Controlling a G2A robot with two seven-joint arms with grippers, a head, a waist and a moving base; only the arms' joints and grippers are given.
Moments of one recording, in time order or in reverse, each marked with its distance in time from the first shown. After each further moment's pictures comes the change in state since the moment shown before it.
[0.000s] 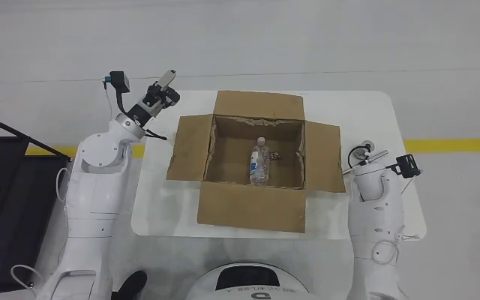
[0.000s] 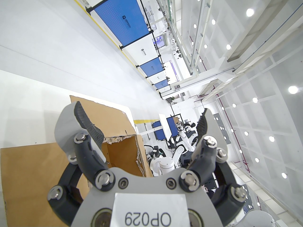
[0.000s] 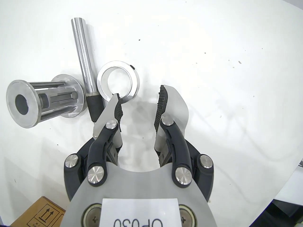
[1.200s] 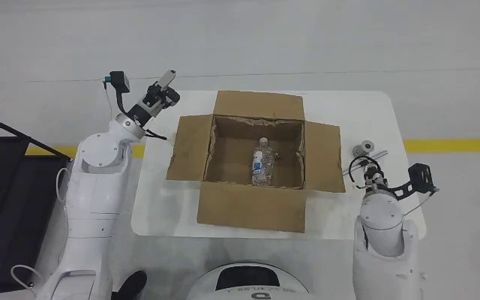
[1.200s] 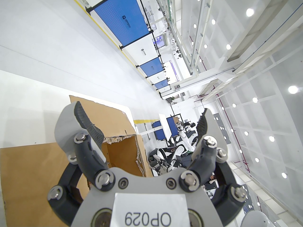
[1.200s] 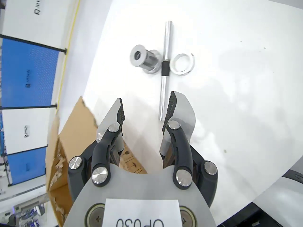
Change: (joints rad) left arm 0.000 0.000 0.000 0.000 0.000 0.000 0.000; right arm -0.368 -0.054 -0.066 -0.514 0.278 -0.196 -0.219
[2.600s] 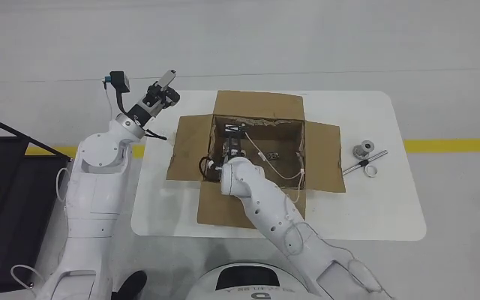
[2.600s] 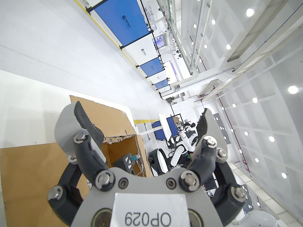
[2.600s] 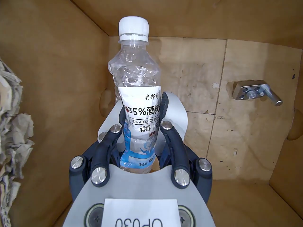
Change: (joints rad) left arm 0.000 0.000 0.000 0.000 0.000 0.000 0.000; right arm 0.617 -0.120 -0.888 0.739 -0.516 -0.099 0.494
